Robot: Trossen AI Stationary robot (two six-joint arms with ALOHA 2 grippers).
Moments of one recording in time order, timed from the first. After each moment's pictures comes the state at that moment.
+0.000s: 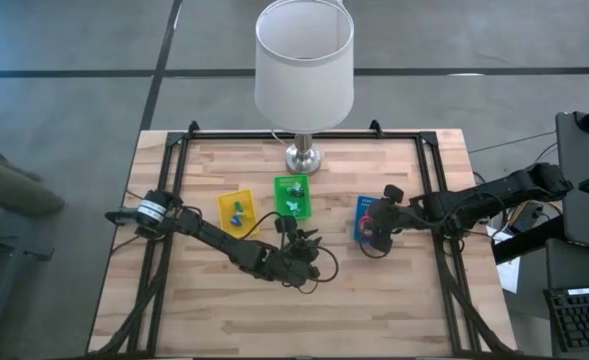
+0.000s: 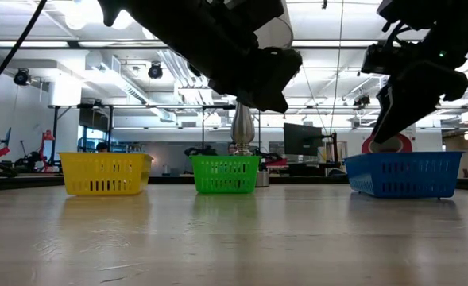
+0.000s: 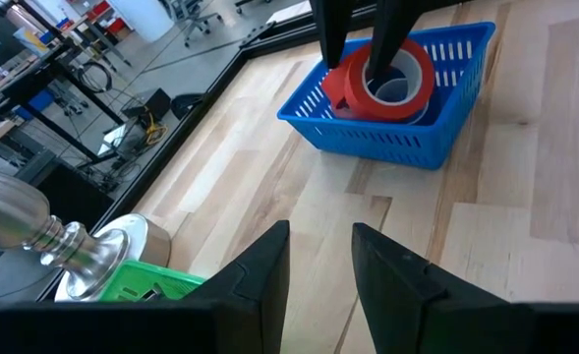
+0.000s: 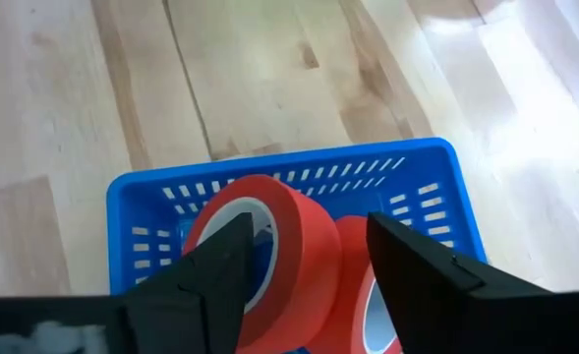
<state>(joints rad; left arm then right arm) -0.35 1.96 1.27 0.07 -0.95 -0.09 0.17 1.07 0.56 -0.54 0.36 0.39</state>
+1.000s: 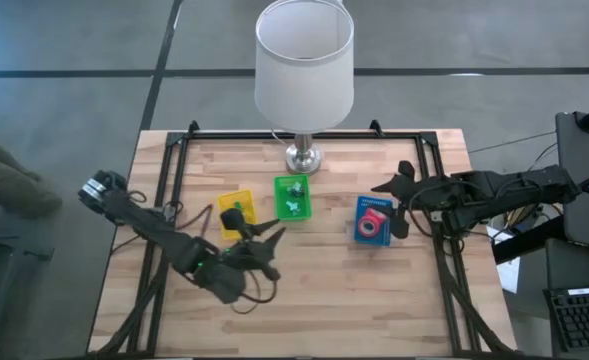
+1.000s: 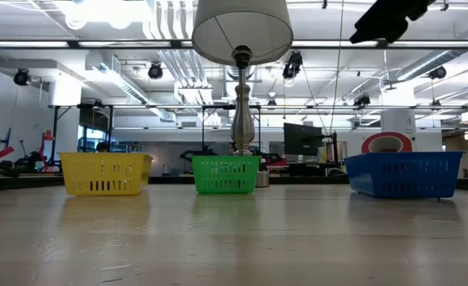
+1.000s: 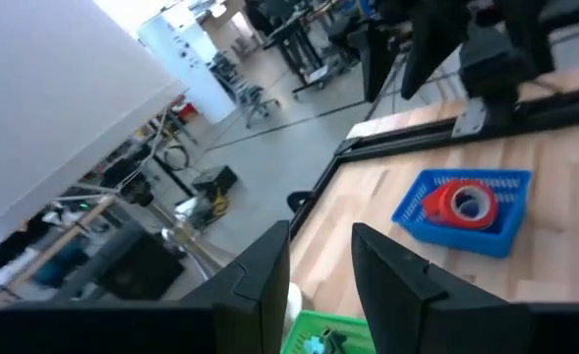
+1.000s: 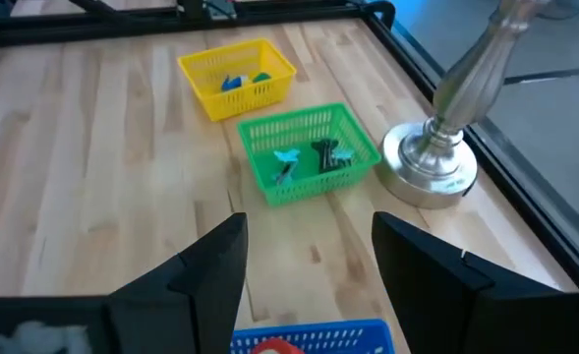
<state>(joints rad) -0.58 1.50 1.27 -0.20 -1.28 0.07 0.17 0.81 0.84 -0.61 0.36 0.22</state>
